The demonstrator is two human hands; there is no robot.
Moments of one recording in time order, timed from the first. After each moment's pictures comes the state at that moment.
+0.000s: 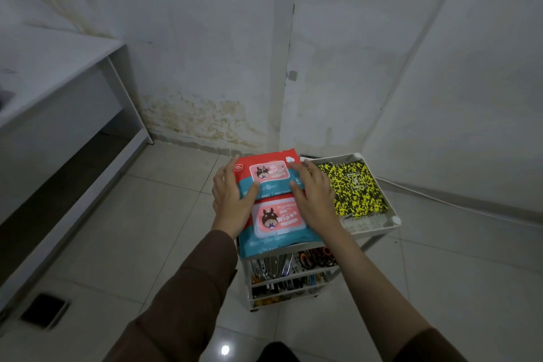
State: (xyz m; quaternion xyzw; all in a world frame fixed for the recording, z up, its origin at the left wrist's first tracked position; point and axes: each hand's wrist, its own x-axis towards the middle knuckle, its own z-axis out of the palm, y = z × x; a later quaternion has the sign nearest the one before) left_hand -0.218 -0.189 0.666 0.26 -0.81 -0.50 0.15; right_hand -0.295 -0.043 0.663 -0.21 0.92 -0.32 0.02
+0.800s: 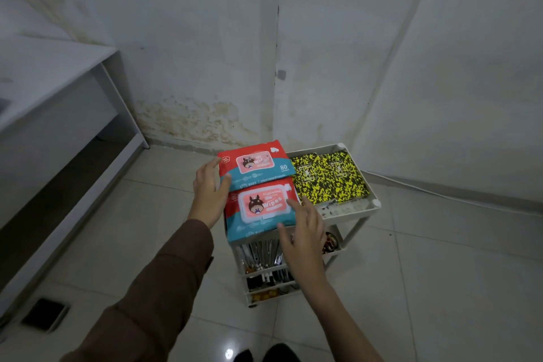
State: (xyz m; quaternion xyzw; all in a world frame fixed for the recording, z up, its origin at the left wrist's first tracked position) left_hand -0.200 -0.197 0.671 0.26 -0.81 -0.50 0.15; right_hand -0.193 -0.009 0.641 -0.14 0.91 -0.40 0.02
